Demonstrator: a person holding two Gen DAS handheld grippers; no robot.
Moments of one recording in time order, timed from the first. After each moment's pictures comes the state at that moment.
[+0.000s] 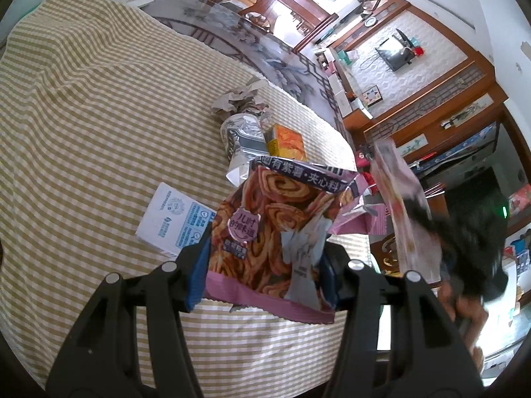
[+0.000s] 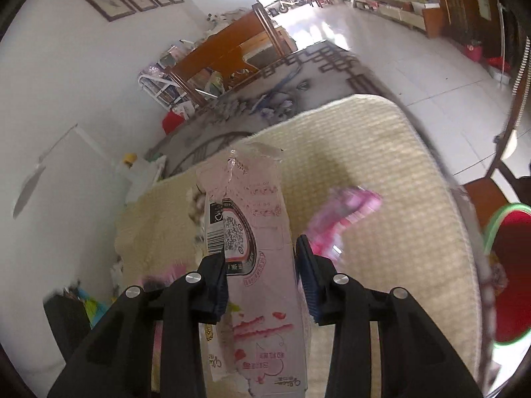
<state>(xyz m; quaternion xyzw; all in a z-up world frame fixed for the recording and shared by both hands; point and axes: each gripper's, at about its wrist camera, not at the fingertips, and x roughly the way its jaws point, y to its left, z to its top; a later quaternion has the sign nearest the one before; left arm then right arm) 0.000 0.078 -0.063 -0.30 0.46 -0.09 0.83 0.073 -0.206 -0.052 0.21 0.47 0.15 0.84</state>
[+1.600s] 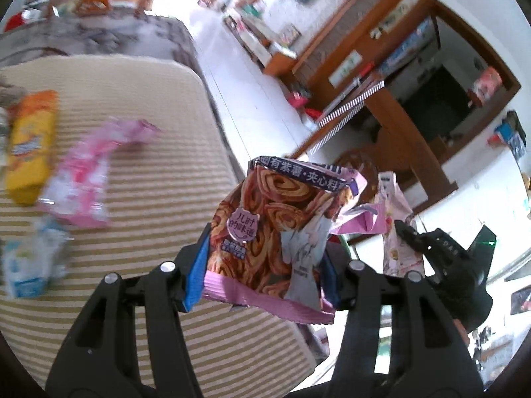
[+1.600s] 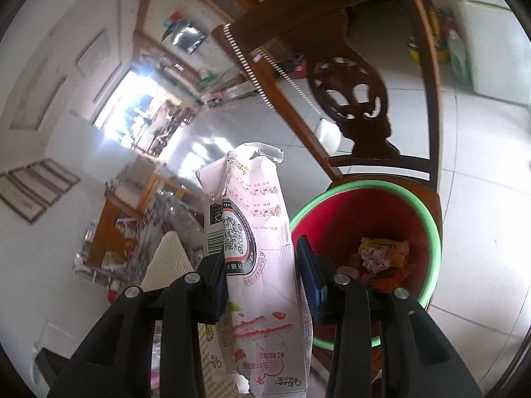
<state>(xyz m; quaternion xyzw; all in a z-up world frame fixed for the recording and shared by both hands) 0.036 -0.220 -0.075 -0.16 0.47 -0.27 0.83 -0.068 -0.497 -0.108 0.45 0.29 -0.16 0.83</state>
